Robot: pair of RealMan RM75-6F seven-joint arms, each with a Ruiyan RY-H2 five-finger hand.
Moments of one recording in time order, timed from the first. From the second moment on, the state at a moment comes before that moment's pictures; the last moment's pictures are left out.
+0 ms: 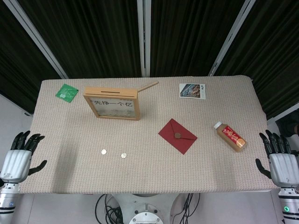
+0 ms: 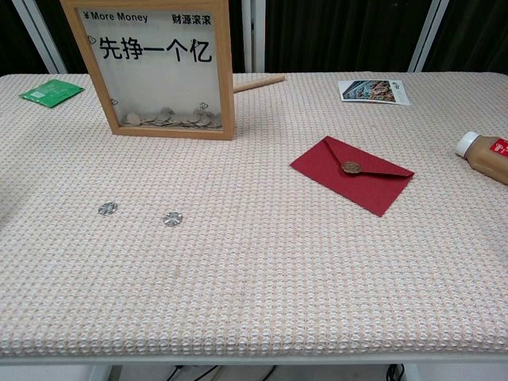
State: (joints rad) left arm -0.12 -1.14 -0.04 -1.62 1.53 1.49 0.13; right arm 0.05 -1.11 0.06 -1.64 -1.50 1.52 -0.14
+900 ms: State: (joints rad) left arm -0.19 -1.20 -0.01 -1.66 1.65 1.42 0.12; right arm 0.06 -1.08 0.05 -1.66 -1.53 1.49 -0.12
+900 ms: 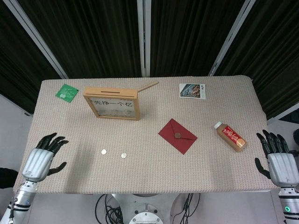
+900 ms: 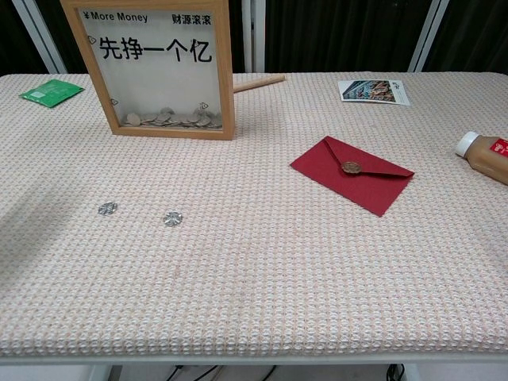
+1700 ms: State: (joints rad) left arm -0.39 -1.60 -0.04 -1.38 1.60 1.18 0.09; right arm 0.01 -1.05 0.05 -1.66 -1.52 1.56 -0.08
